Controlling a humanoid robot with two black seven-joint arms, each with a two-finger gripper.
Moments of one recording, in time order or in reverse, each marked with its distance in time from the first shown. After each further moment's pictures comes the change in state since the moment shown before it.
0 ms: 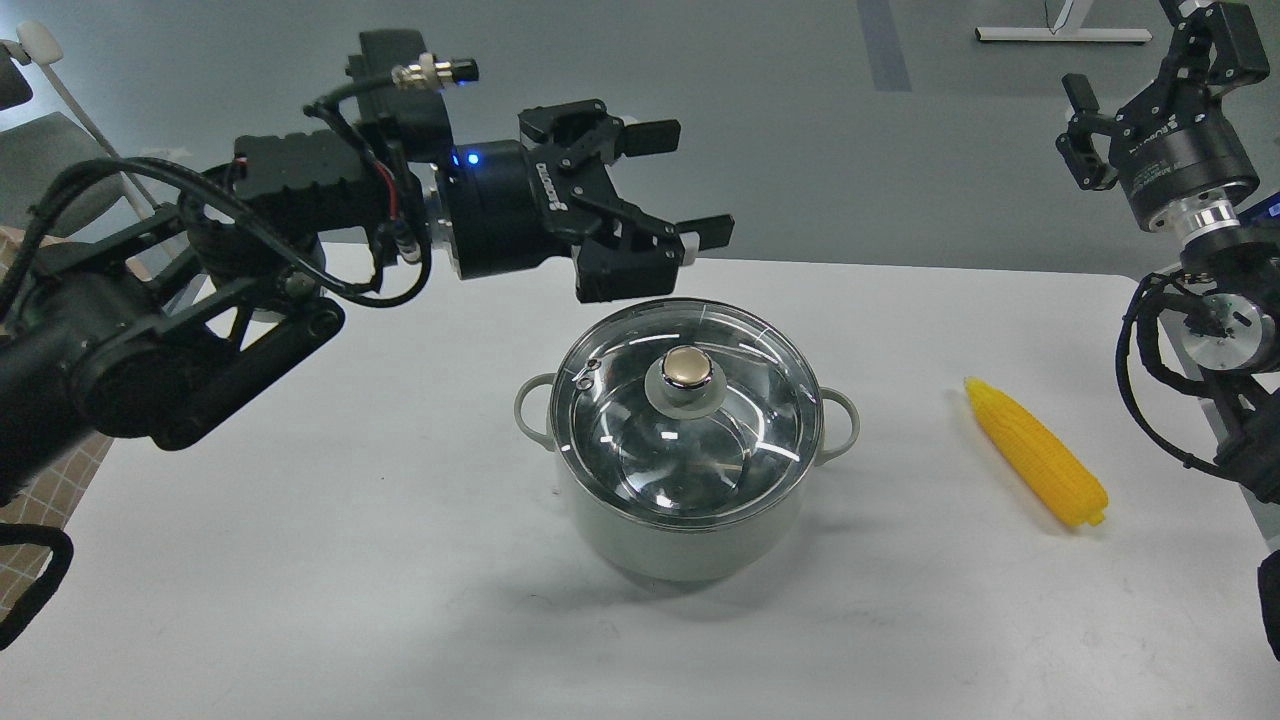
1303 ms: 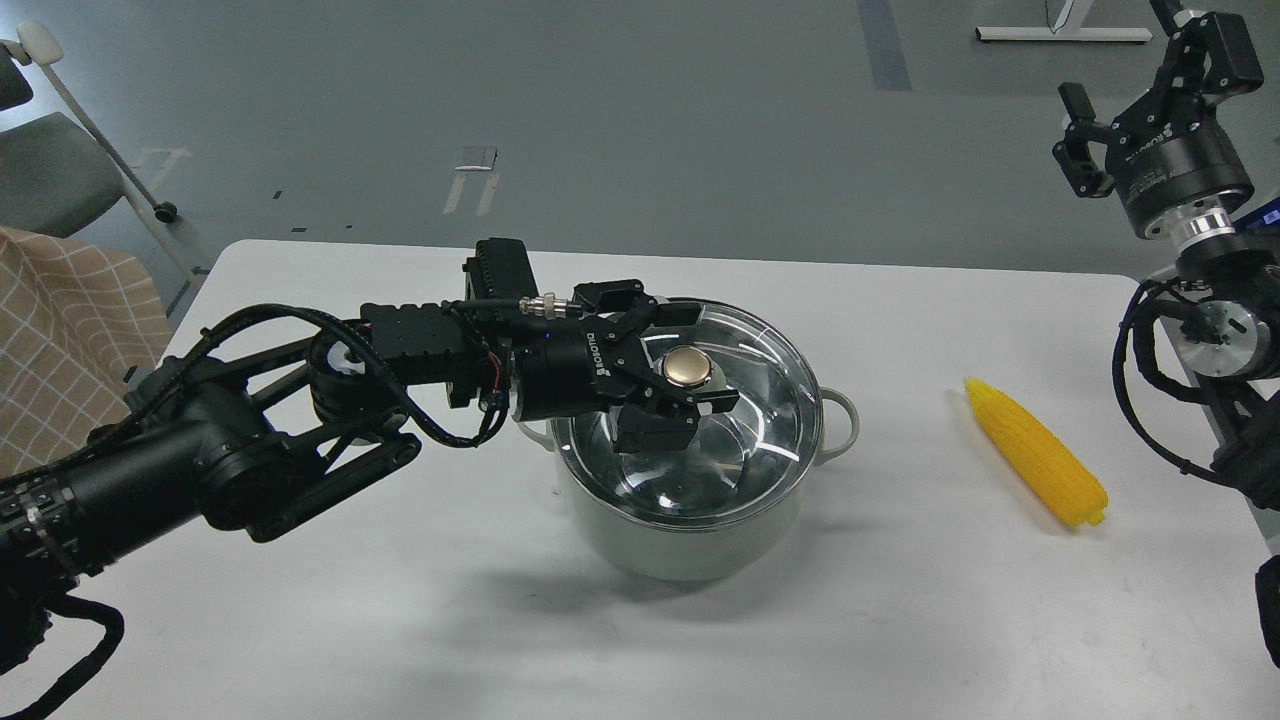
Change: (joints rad) left arm 0.125 -0.109 0.179 0.166 0.071 0.165 0.001; right arm -0.010 0.003 0.002 0.002 0.000 -0.005 0.000
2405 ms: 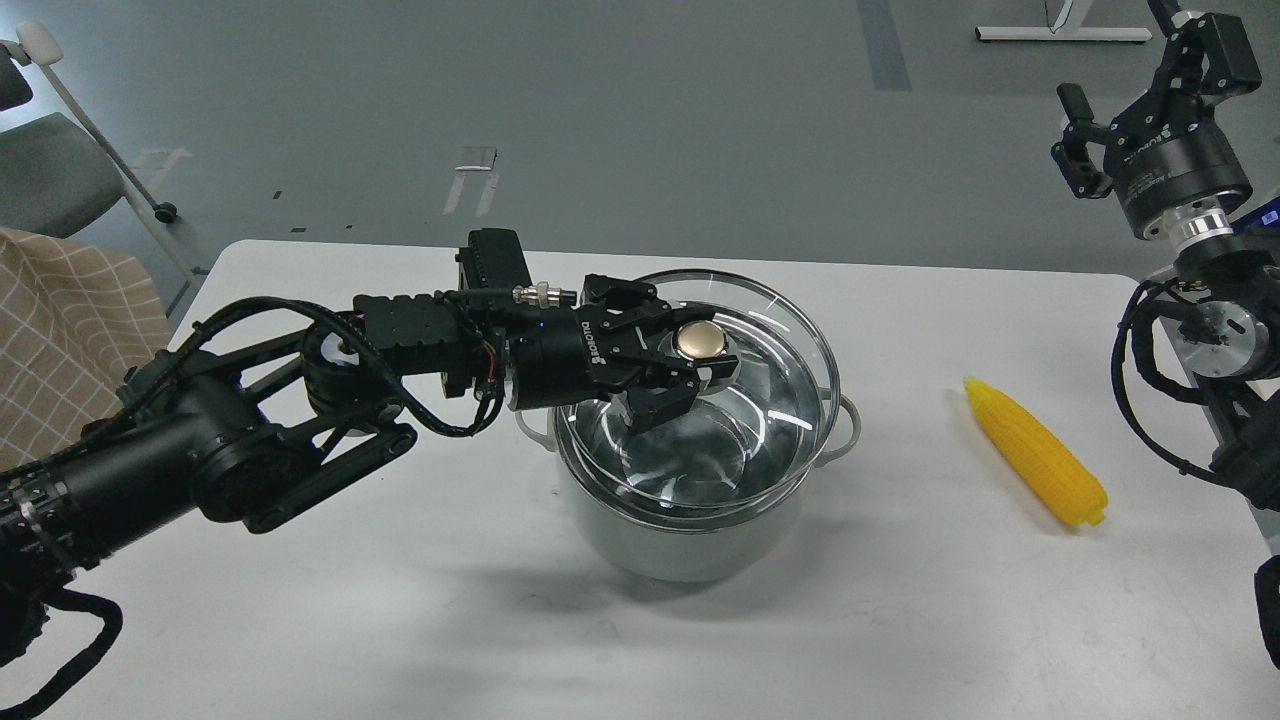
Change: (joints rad) left arm -0.041 0.018 -0.026 -0.014 0.000 0.000 0.000; right arm -0.001 -0.001 0.000 0.000 0.000 0.000 0.000
